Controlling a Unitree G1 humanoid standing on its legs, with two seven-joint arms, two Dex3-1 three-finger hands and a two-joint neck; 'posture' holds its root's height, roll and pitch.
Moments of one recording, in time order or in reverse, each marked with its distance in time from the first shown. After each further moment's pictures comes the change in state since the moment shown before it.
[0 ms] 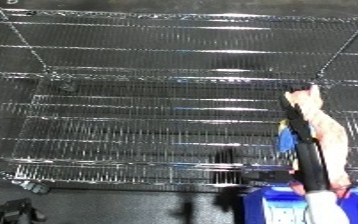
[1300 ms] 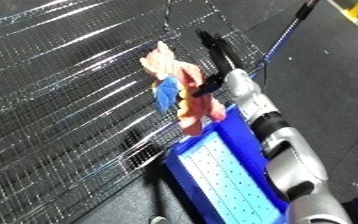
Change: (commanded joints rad) left arm 0.025 0.078 -0.195 0.006 -0.100 -0.019 -0.065; right arm -0.474 -0.434 0.199 0.778 -0.027 0.146 0.034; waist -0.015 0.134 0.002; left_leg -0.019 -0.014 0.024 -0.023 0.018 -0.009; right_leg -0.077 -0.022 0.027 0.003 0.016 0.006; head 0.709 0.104
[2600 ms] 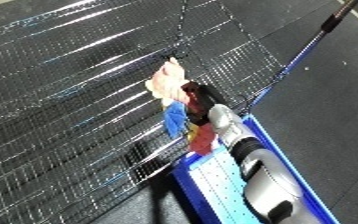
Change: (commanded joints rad) left arm -0.004 -0.001 0.007 0.023 -0.010 -0.014 0.005; right arm -0.083 0.131 0.147 0.209 -0.020 -0.015 0.047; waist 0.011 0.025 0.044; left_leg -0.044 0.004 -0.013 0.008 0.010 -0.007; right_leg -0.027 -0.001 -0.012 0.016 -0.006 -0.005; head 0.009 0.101
